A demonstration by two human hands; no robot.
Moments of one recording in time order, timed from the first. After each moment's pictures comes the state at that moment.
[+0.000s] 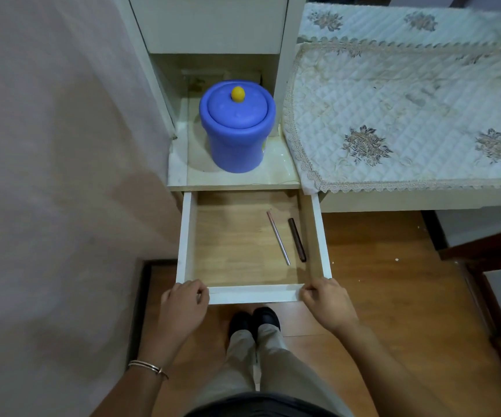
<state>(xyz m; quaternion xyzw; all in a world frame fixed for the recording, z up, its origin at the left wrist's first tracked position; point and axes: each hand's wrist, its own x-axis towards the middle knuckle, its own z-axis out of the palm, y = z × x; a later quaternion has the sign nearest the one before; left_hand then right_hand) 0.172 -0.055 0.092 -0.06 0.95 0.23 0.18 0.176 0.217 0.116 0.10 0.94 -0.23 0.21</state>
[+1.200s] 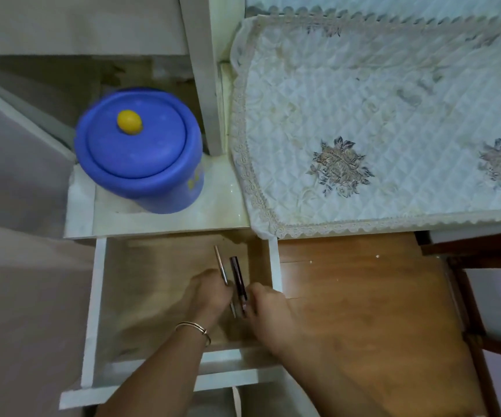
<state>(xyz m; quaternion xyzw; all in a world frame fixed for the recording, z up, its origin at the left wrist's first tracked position) 0.016 0.117 0.041 -0.15 0.91 0.19 0.33 0.058 0.233 0.104 0.05 0.90 -0.30 0.30</state>
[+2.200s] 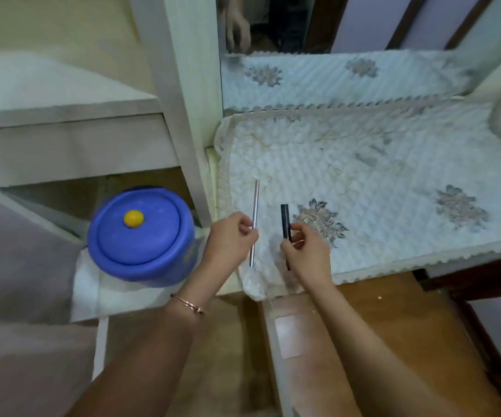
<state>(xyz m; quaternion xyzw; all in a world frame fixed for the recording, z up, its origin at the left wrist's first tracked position) -0.125 0.166 0.194 -0.02 0.89 0.43 0.14 -0.077 0.295 0.181 0.22 0.86 -0.46 -0.01</state>
